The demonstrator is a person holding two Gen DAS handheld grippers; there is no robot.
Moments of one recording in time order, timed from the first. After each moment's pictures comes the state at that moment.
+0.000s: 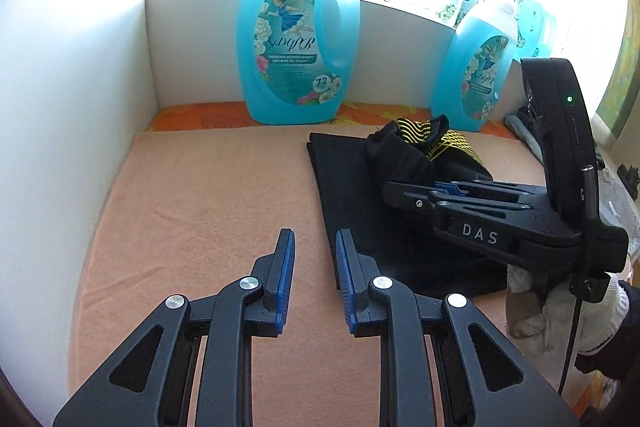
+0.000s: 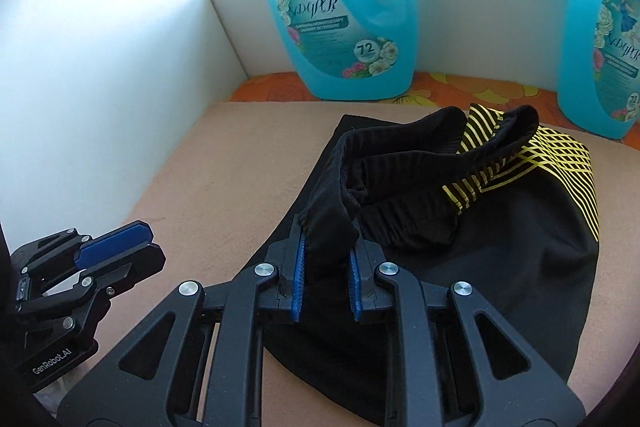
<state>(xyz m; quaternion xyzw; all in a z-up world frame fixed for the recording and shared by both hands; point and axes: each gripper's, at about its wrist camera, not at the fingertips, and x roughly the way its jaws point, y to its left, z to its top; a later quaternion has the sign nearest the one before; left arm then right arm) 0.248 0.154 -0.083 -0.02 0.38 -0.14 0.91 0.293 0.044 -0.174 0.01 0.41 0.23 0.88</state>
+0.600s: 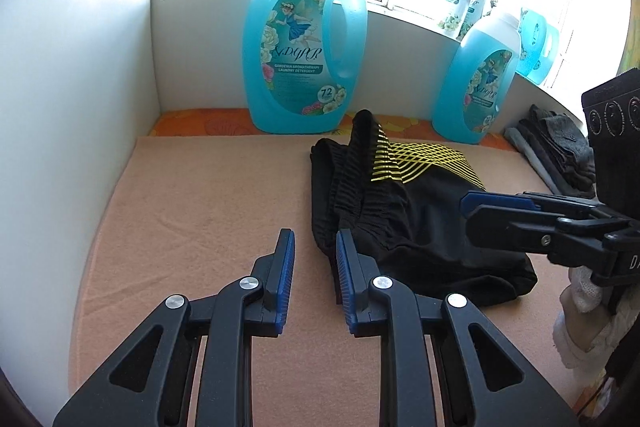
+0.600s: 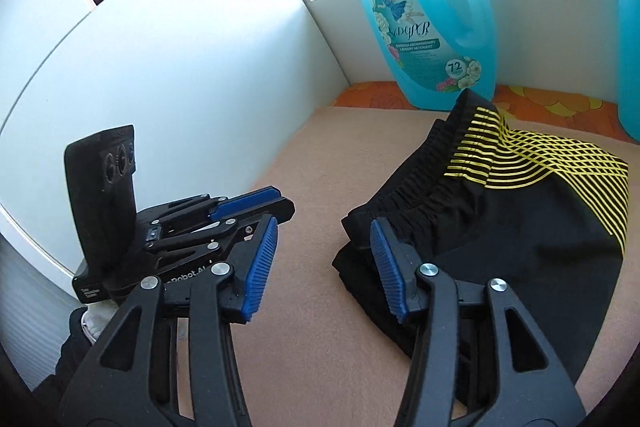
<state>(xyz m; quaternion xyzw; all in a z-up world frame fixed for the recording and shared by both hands) 0.253 0.158 -0.077 -0.04 0.37 -0.14 0.92 0.250 0.001 -0.122 0.06 0.38 0.37 0.85</state>
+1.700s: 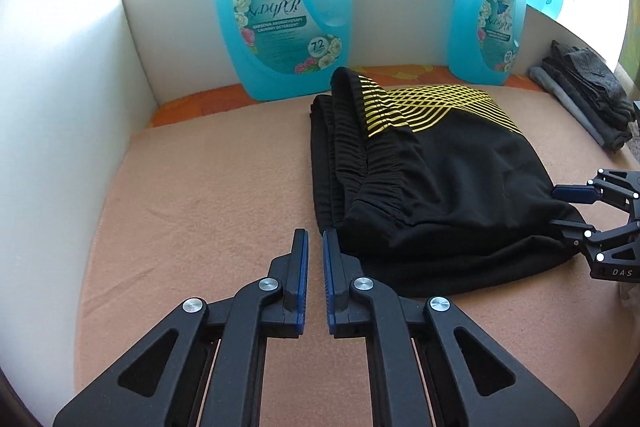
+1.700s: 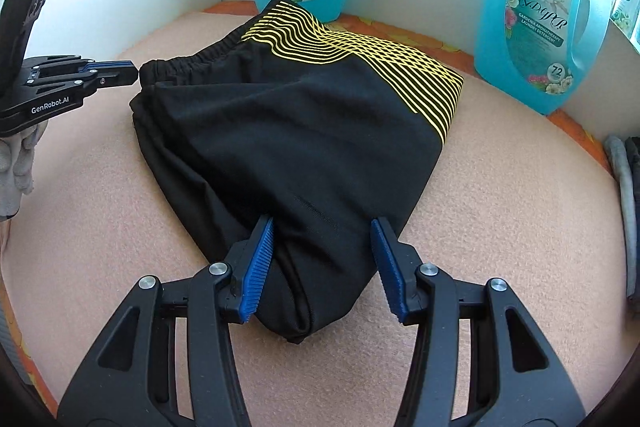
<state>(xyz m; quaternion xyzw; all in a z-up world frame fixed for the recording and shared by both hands) 0.257 0.123 -0.105 0.05 0.40 -0.10 0.91 0.234 -0.083 -0.196 -0.14 0.43 0.20 0.87</state>
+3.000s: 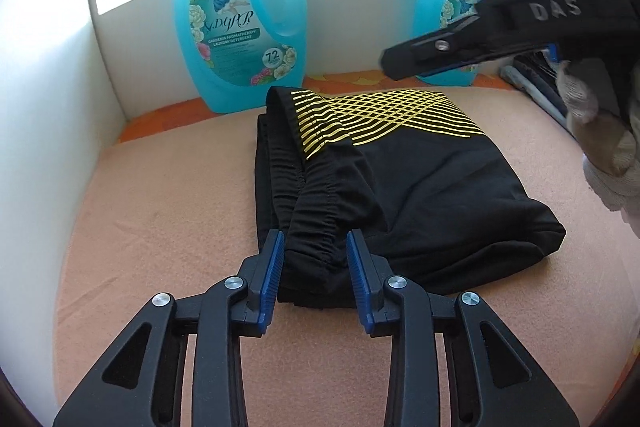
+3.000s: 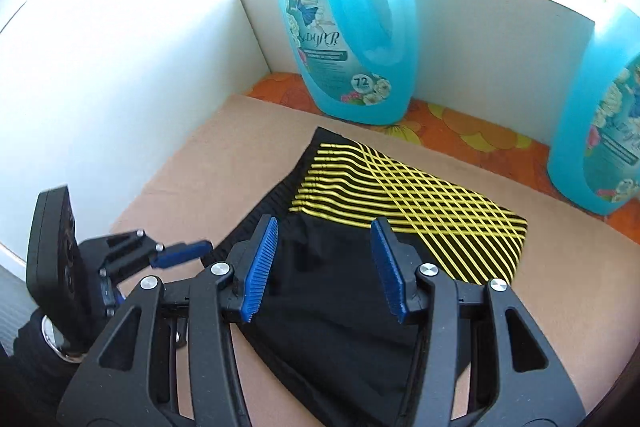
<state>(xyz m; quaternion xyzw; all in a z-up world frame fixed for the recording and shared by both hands) 0.251 0.094 -0.098 0.06 0.39 -0.14 0.91 0.348 0.012 -0.117 -0.06 0.44 0.31 0.84</state>
